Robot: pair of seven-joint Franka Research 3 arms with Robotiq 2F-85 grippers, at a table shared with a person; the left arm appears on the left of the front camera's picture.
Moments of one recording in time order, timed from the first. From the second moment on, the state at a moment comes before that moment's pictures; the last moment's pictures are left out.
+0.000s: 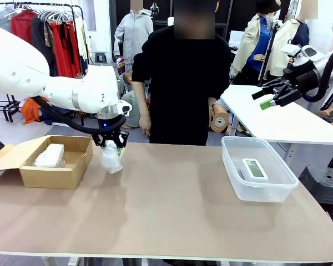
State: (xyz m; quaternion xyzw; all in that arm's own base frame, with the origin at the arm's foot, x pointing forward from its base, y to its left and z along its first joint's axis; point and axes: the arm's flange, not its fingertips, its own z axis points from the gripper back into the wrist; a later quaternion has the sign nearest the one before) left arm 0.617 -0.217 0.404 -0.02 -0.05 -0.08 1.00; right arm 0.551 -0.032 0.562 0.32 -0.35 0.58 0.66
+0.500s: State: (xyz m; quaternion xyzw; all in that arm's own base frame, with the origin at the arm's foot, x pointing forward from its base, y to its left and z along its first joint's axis) left arm 0.575 -0.233 0.516 -0.06 -0.05 -0.16 0.98; right arm 0.551 -0.032 0.561 0.32 -0.35 0.58 0.66
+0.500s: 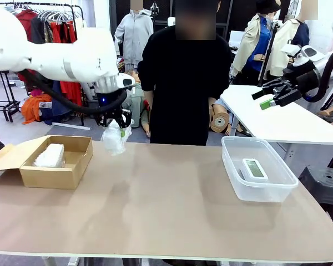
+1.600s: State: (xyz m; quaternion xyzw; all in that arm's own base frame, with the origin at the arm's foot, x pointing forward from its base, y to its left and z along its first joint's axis) left arm 0.565 -0.285 0.684 0.02 -0.09 -0.22 0.97; right arm 0.551 -0.032 0.561 0.32 -0.35 0.58 0.66
